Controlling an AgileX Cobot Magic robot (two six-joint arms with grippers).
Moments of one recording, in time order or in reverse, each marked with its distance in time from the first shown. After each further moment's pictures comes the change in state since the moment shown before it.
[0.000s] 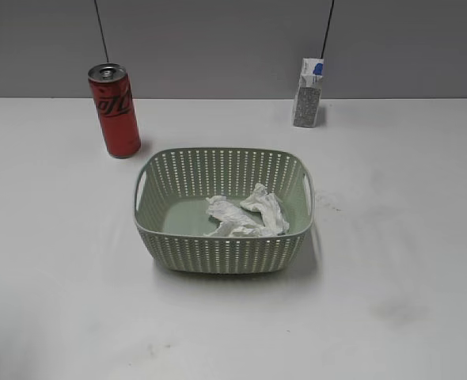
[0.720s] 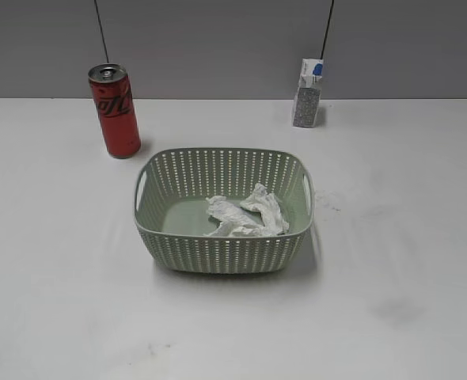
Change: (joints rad) left arm 0.000 -0.647 0.331 0.026 0.001 0.000; right arm 0.000 0.000 0.000 0.000 -0.001 0.000
